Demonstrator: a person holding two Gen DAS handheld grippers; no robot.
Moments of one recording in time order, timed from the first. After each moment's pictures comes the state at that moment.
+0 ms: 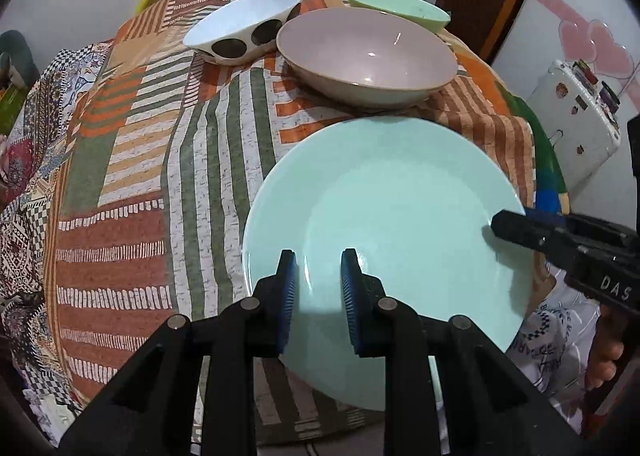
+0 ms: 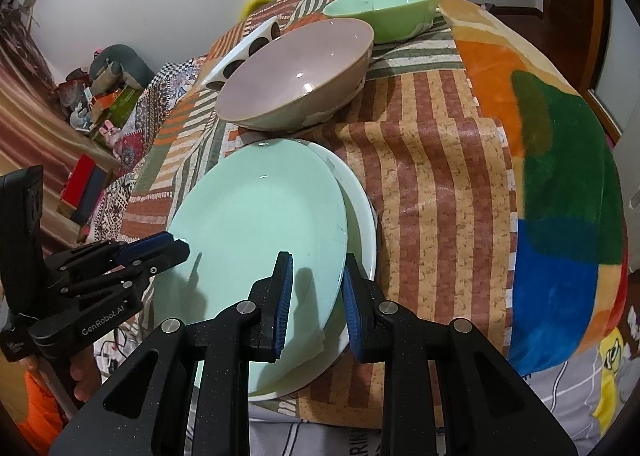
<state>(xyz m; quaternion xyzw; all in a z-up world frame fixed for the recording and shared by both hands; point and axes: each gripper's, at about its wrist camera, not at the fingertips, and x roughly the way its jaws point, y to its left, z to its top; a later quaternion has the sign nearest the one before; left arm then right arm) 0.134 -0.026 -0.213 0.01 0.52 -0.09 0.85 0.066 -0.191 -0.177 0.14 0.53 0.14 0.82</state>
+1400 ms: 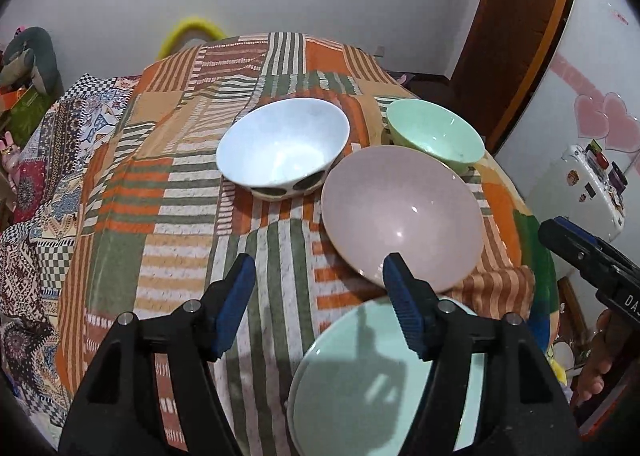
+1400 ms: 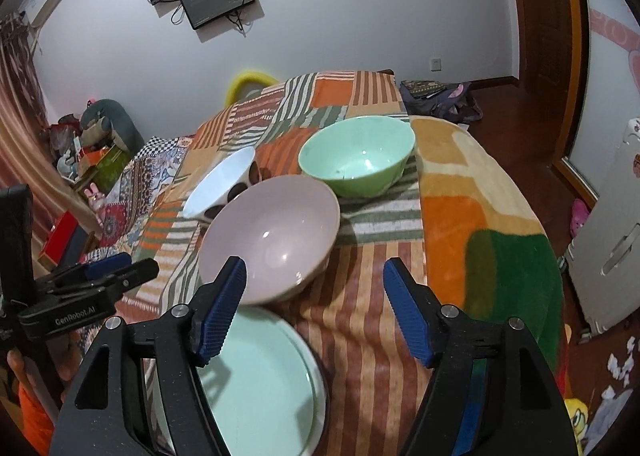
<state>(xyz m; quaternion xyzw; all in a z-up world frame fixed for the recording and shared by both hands) 0.221 -0.001 -0.146 -0.04 0.44 -0.06 0.90 0.131 -0.215 -0.106 0.11 0.41 0.09 0.90</state>
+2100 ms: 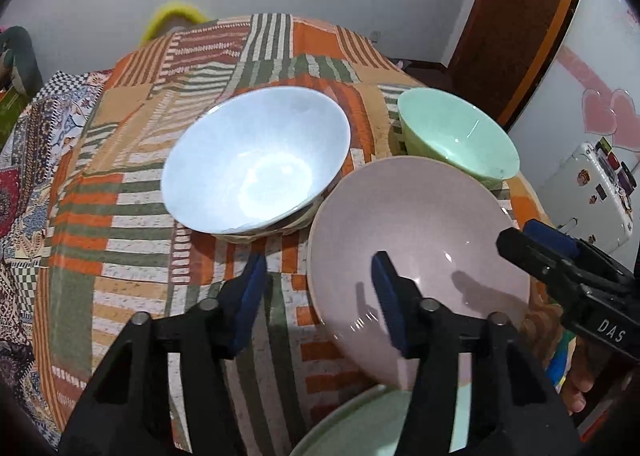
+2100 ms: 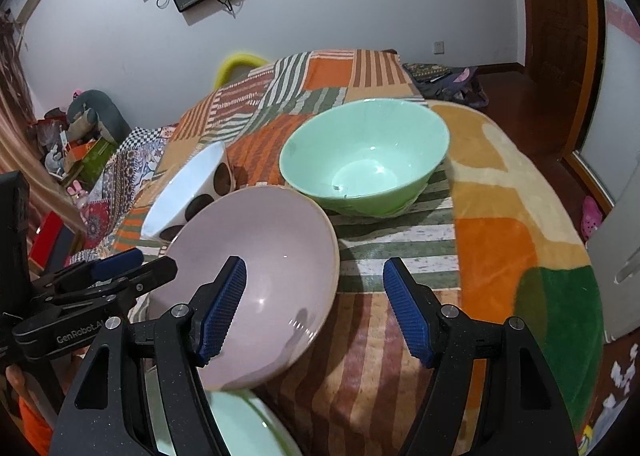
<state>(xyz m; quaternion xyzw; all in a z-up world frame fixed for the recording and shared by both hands) 0.297 -0.014 -0.191 -0.04 0.46 -0.08 0.88 0.188 -0.204 -0.148 0.10 0.45 0.10 0.88</state>
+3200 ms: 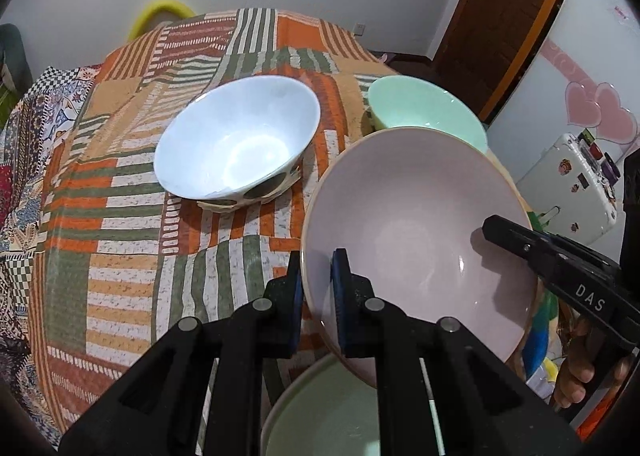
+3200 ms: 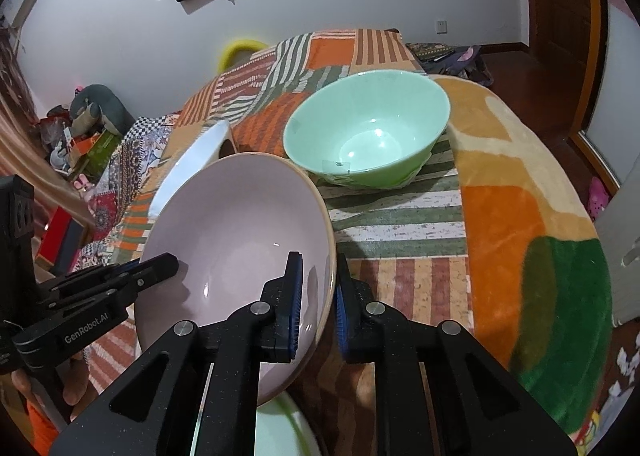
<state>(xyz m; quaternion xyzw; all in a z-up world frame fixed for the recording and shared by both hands) 0.262 -0.020 -0.176 -0.04 0.47 -0.10 0.88 0.172 -0.211 -0.136 0.12 0.47 0.11 0.87</state>
